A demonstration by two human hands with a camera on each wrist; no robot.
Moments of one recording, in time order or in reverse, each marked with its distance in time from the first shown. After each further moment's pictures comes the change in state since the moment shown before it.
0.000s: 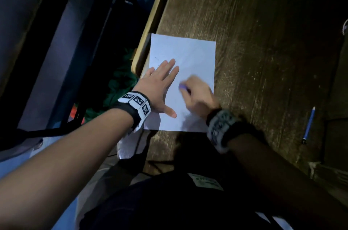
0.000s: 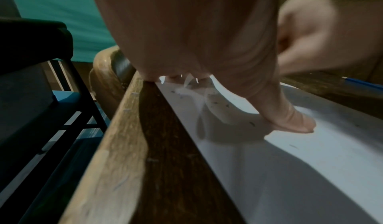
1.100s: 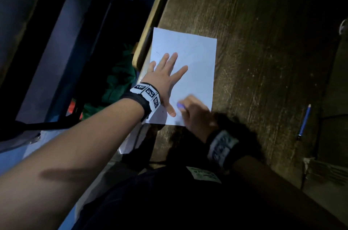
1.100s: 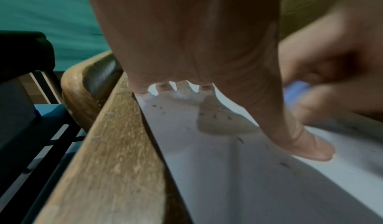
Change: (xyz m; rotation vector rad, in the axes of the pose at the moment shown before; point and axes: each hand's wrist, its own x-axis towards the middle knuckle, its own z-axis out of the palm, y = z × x) left_hand 0.008 0.017 -0.003 0.107 -0.097 -0.048; right_hand -0.073 -0.012 0.020 0.015 -0.014 0.012
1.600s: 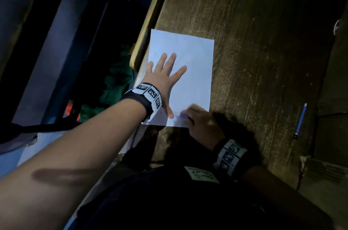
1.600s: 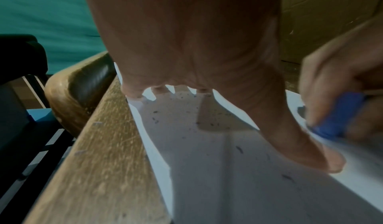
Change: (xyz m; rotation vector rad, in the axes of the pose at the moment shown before) left_hand 0.009 0.002 -0.004 0.045 -0.027 -0.055; right_hand -0.021 0.011 -0.014 0.008 -0.104 -0.050
